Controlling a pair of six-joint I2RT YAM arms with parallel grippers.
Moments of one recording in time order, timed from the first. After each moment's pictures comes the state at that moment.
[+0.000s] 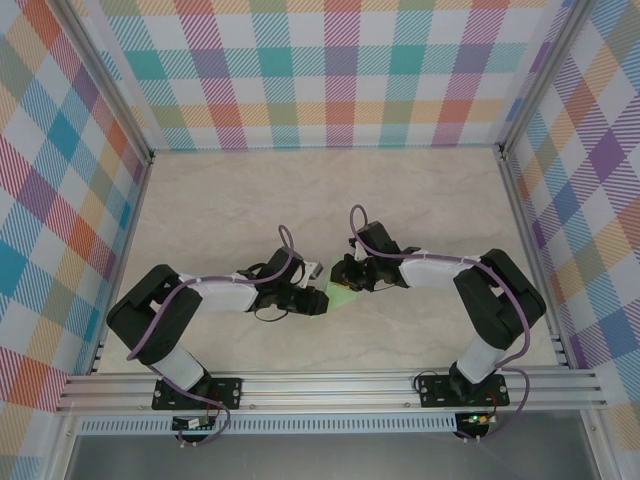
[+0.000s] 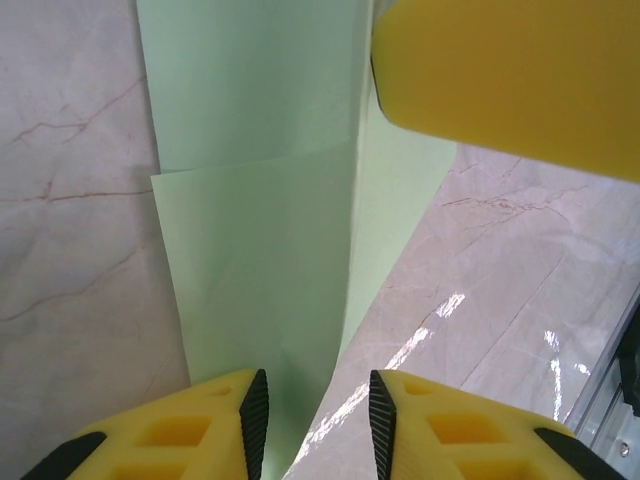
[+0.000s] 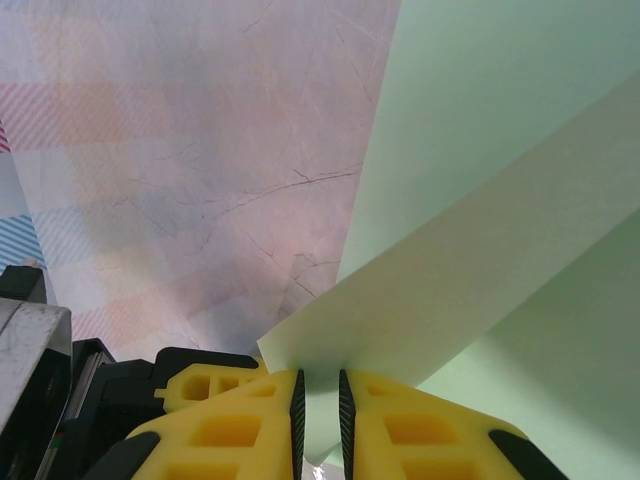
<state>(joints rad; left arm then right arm) -0.71 1.61 0.66 -0.01 0.46 -0.52 0.65 1.68 0.82 -0.08 -0.50 0.89</state>
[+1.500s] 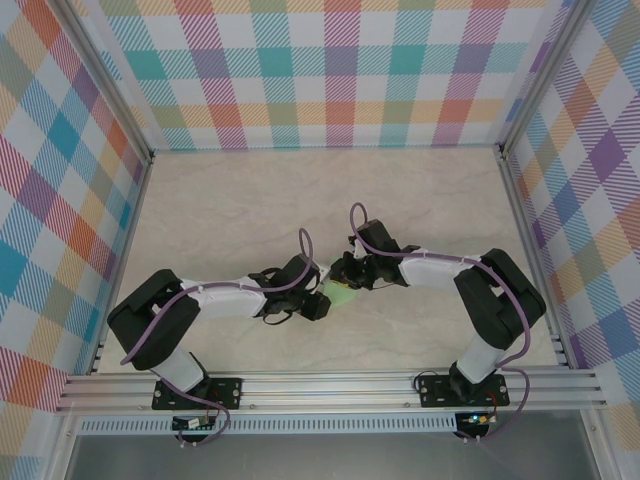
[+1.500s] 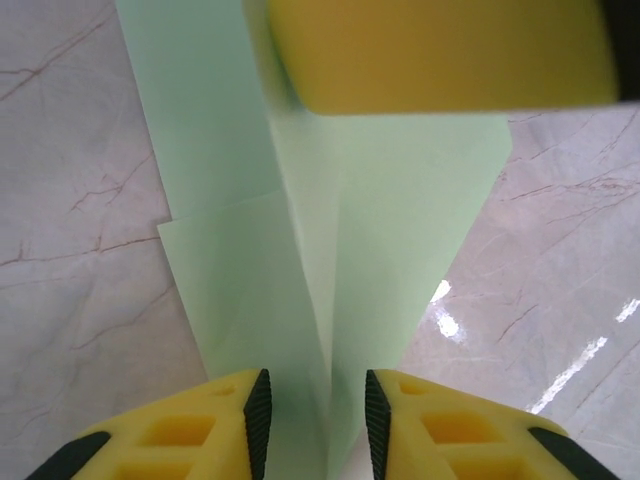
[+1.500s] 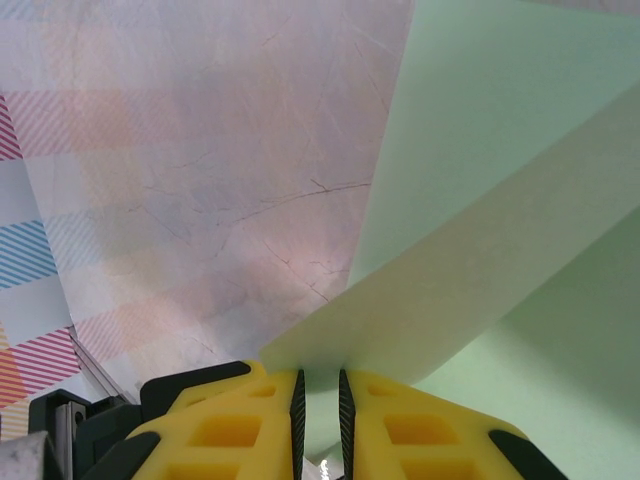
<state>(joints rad) -0.85 1.59 0.72 -0.13 0.13 -0.35 0.65 1.68 0.84 -0.08 -0.50 0.91</state>
